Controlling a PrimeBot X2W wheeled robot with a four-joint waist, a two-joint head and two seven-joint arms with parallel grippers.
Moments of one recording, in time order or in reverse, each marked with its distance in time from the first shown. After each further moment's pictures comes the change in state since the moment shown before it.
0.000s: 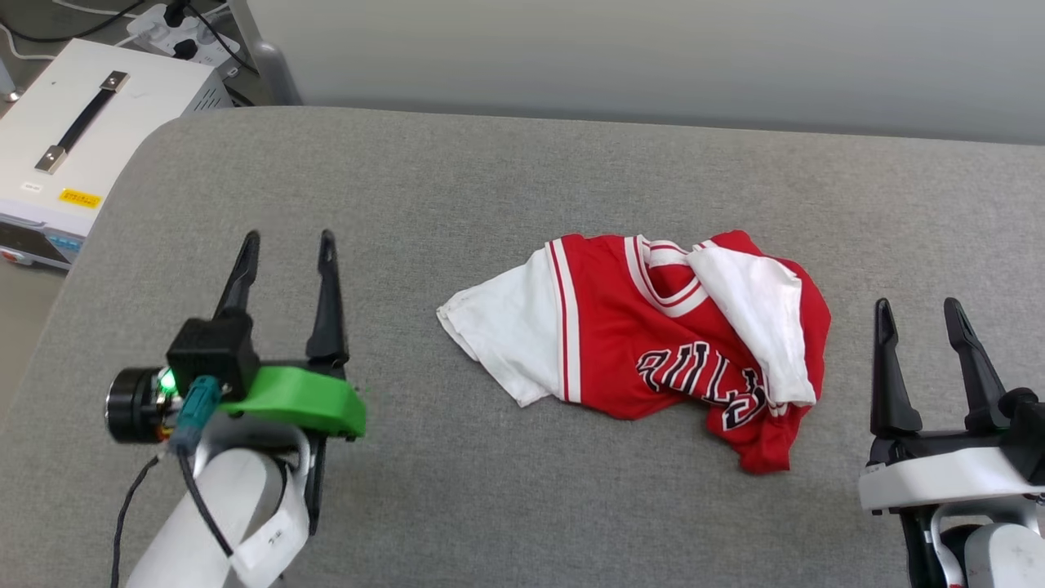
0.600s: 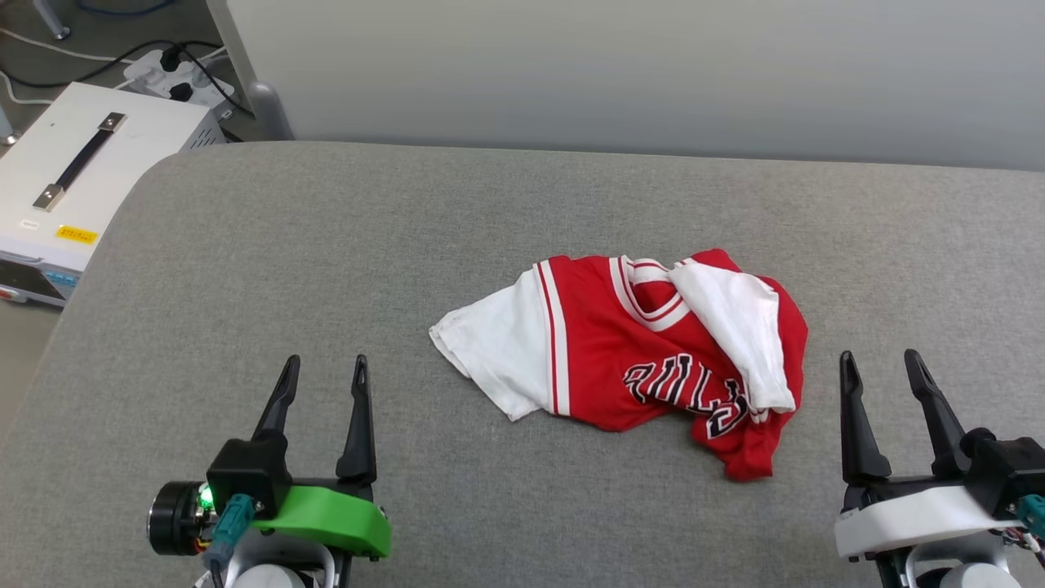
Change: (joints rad) left arm 0.296 -0.187 0.204 -0.031 0.201 -0.203 0.000; right arm 0.068 0.000 0.048 0.040 0.020 0.000 0.000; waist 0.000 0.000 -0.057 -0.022
